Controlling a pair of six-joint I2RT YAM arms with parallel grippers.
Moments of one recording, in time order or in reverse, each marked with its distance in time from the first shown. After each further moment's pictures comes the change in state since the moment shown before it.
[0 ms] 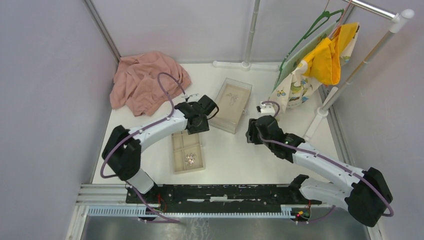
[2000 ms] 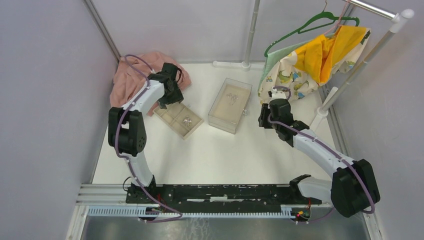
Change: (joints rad) left arm 0.530 0.173 0.335 -0.032 0.105 0.310; right arm -0.264 0.148 0.076 0.111 -0.118 -0.170
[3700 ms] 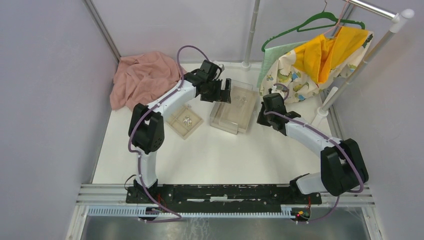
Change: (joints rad) left arm -0.353 0.176 0.240 0.169 0.426 0.226; right arm -0.009 0.196 0.120 -0.060 0.015 0.204
